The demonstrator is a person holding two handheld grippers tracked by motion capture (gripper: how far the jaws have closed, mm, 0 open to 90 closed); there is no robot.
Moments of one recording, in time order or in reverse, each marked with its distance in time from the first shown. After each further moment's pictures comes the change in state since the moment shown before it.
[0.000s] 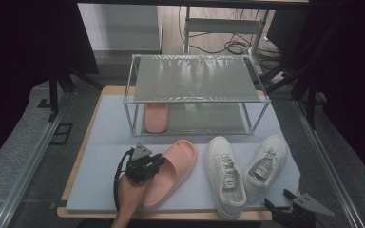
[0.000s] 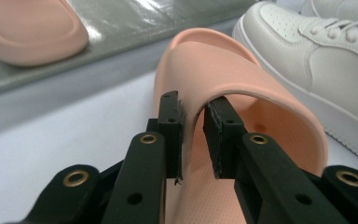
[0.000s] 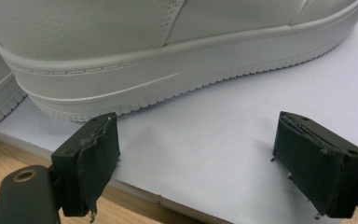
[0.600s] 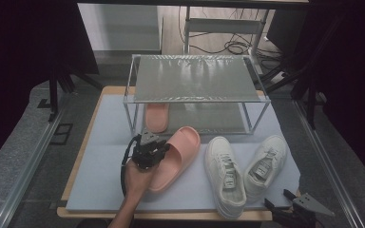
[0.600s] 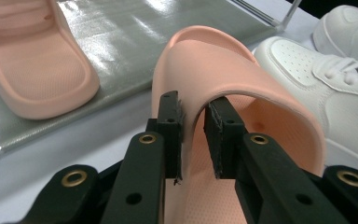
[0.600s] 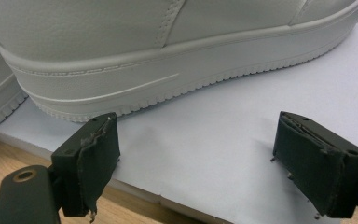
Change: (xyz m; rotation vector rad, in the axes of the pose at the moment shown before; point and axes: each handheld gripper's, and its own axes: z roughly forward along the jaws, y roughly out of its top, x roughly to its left) left arm 0.002 0.038 0.021 -0.015 0.042 0.023; right arm -0.001 0.000 0.000 -0.001 0.007 0.006
